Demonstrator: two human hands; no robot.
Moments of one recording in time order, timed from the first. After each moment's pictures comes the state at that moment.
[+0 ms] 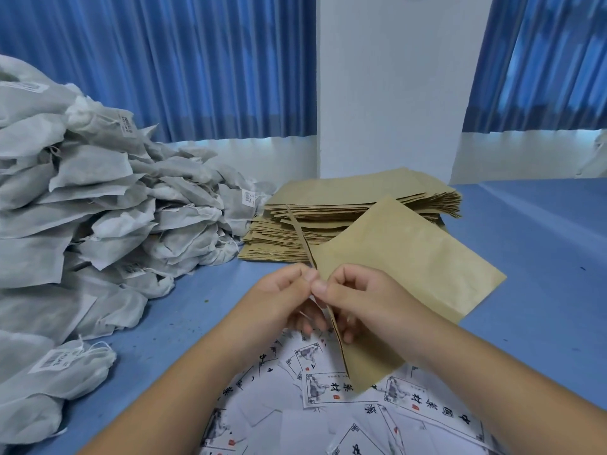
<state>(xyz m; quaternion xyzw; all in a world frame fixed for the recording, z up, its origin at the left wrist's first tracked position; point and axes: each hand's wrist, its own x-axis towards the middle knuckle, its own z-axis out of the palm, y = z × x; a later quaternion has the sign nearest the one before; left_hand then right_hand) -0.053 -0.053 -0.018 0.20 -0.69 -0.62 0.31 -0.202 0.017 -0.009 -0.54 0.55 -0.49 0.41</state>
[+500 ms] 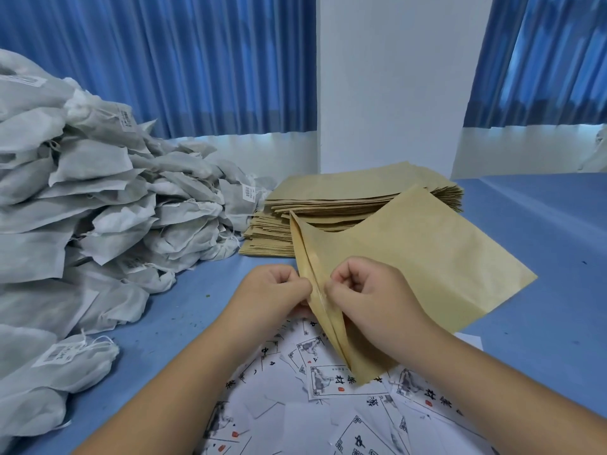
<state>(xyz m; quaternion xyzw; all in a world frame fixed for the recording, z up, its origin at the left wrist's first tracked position) -0.057 -0.058 -0.020 0.37 -0.66 -0.55 0.35 -0.199 0.012 -0.026 -0.57 0.61 -0.52 0.17</state>
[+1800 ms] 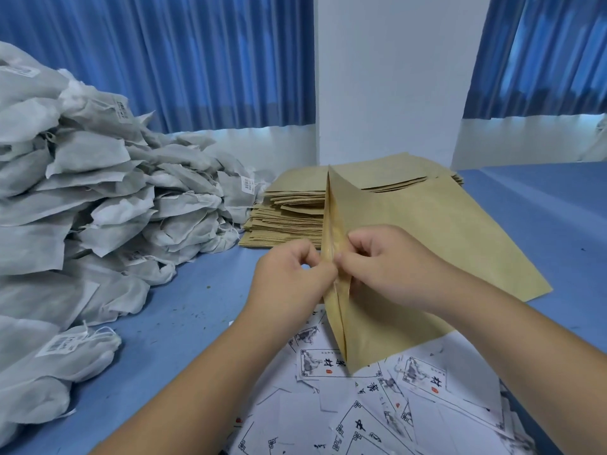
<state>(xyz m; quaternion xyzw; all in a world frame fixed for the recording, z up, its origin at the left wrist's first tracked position) -0.075 -0.034 -0.008 0.38 -0.71 -0.42 0.42 -0.216 0.015 0.016 -0.65 0.64 -0.38 0.16</state>
